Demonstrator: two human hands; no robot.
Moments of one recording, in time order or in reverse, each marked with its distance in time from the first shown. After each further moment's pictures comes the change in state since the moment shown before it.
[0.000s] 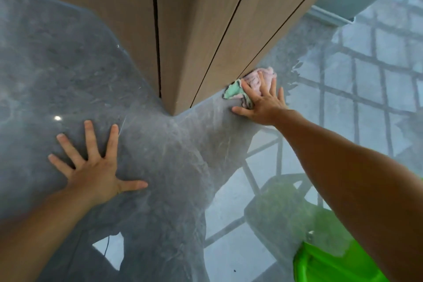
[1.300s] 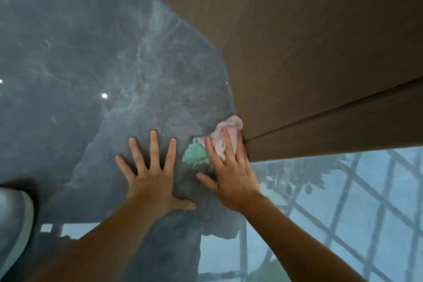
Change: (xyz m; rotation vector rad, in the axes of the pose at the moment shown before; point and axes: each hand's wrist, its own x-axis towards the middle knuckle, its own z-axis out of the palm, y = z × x) left_hand 0.018 -0.040 0.022 -0.202 0.245 -0.066; right_hand -0.062 -0.248 0.034 -0.124 0.206 -0.647
